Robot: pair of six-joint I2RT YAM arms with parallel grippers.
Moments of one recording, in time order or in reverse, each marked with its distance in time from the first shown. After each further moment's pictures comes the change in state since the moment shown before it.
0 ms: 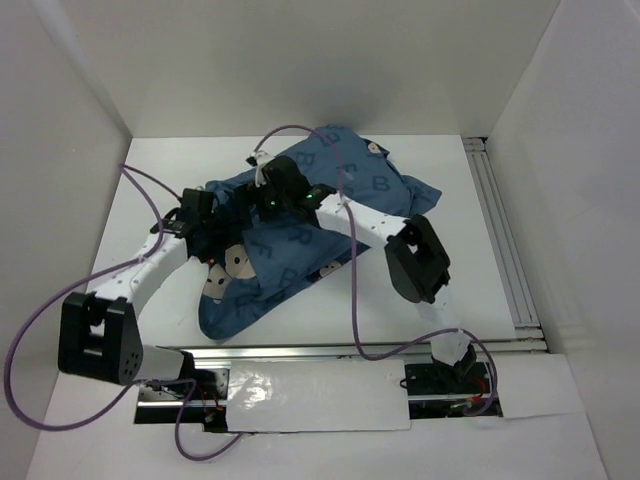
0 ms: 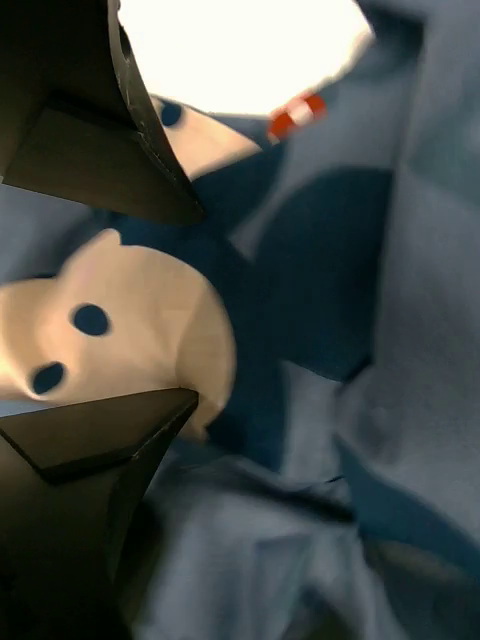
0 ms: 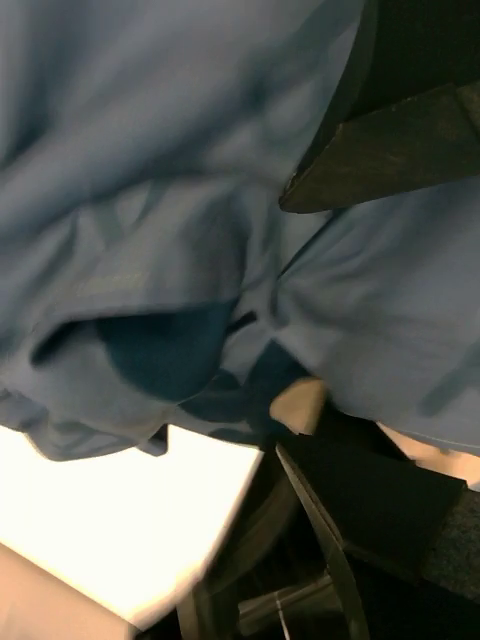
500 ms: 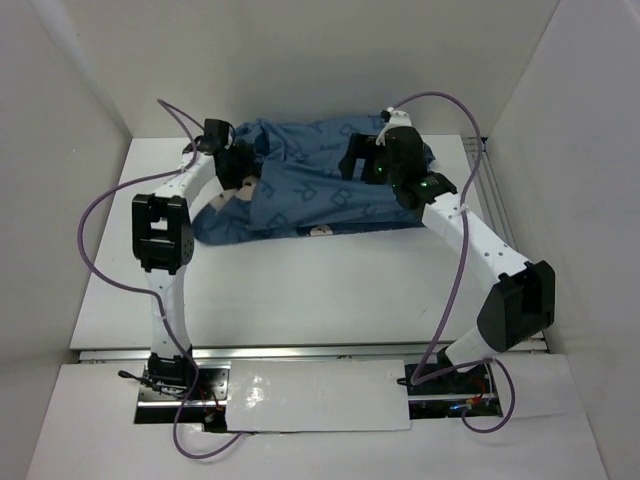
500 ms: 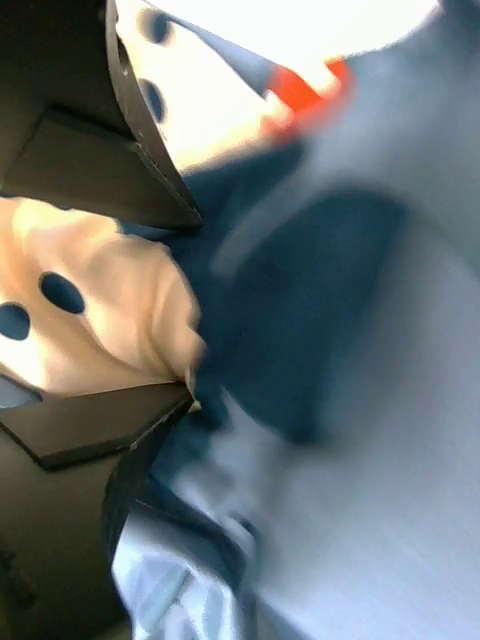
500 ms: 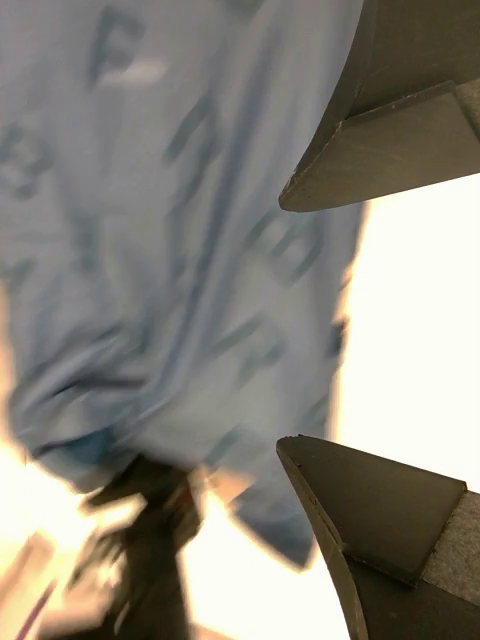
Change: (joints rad) left arm 0.050 0.847 0.890 -0.037 0.150 0.114; right arm -0.343 -0.656 -0.441 -0.029 0.286 0.047
